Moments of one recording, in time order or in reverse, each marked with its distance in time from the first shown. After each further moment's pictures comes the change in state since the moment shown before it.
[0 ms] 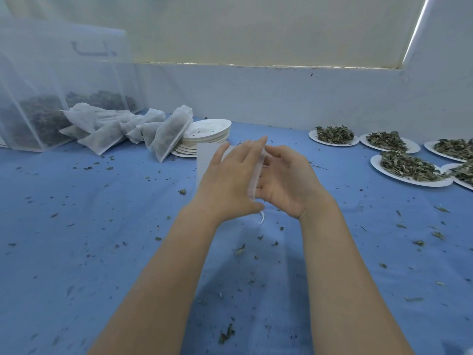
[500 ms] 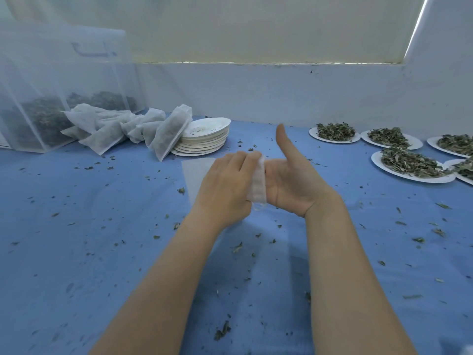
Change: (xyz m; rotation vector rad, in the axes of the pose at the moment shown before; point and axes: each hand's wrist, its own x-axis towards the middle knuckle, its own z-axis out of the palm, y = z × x) left_hand -0.008 0.007 0.012 0.066 0.286 0.065; right_hand -0.007 -0.007 -0.003 -0.012 -0.212 0.174
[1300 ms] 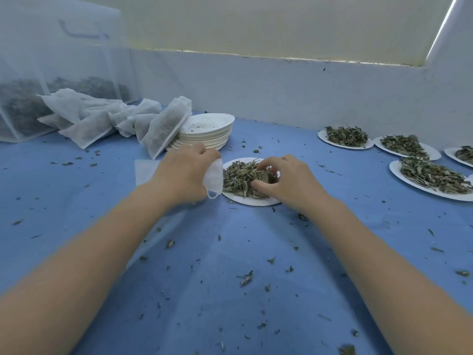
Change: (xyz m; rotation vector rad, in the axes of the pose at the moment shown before) left_hand 0.015 -0.111 0.015 0.093 -0.409 -0.229; right_hand 0.055 0.015 -0.068 -1.559 0.720 -0.105
